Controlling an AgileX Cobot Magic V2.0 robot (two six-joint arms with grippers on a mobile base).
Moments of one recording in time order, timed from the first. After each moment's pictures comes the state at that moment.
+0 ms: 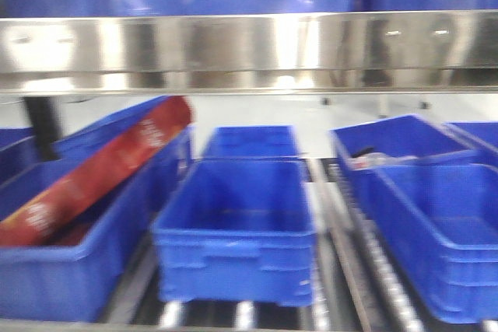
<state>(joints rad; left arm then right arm) -0.42 1.76 -2.02 0.04 0.83 -0.18 0.31 1.58 -1.69 0.08 0.53 0.10</state>
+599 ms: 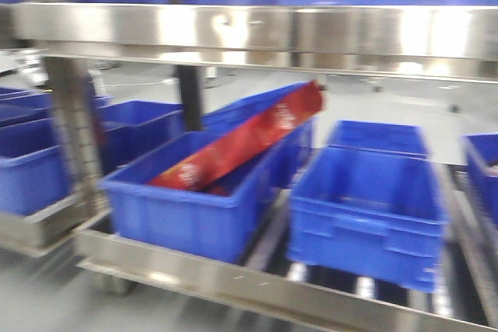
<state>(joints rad) -0.42 1.76 -2.02 0.04 0.83 -0.18 0.31 1.58 -1.69 0.08 0.53 0.10</state>
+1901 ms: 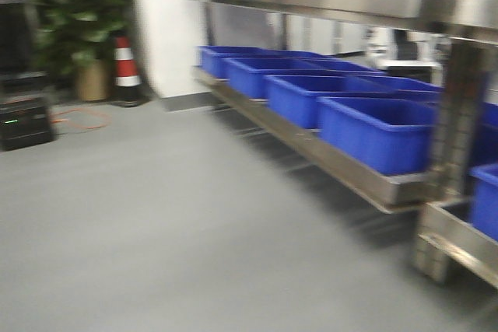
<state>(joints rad) -0.42 1.76 -2.02 0.04 0.83 -0.18 0.31 1.58 -1.69 0.08 0.53 0.10</state>
